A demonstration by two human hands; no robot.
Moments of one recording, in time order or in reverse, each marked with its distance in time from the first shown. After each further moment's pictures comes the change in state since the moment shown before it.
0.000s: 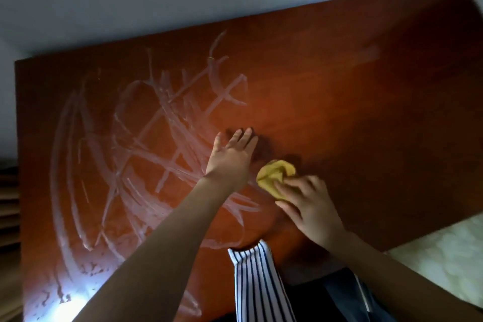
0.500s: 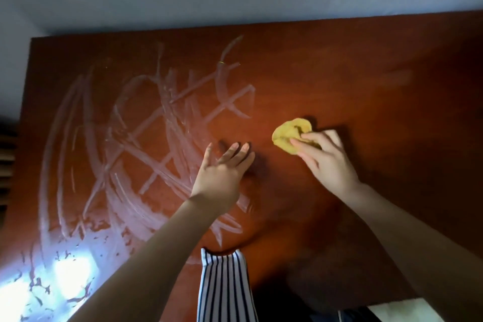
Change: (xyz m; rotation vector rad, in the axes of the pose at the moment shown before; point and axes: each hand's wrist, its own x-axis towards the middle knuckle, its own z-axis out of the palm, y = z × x) left_hand 0.004 0.012 0.001 -0.022 0.056 -0.120; right_hand 0.108 0.121 -0.007 0.063 0.024 -0.126
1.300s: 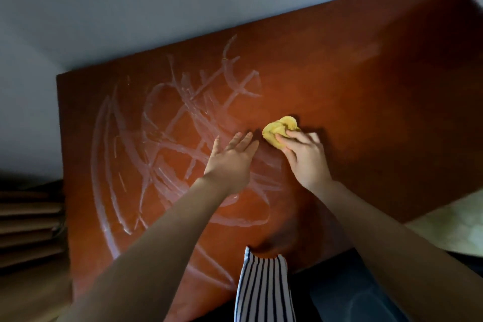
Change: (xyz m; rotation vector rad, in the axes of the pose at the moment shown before) left_hand -0.058 -0.044 0.004 0.077 -0.022 0.167; right_hand -0.028 -0.148 0.038 -0.064 0.144 0.440
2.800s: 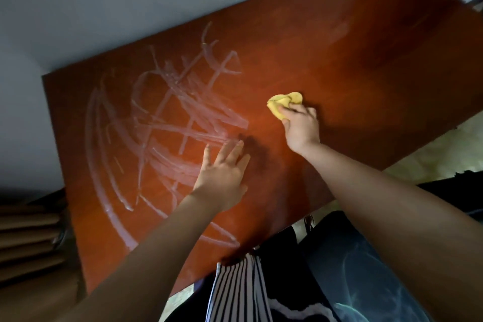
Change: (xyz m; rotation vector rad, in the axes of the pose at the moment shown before) left_hand -0.069 0.018 0.048 0.158 -0.017 0.100; right_hand -0.015 -0.013 -0.019 -0.098 -0.216 0.459
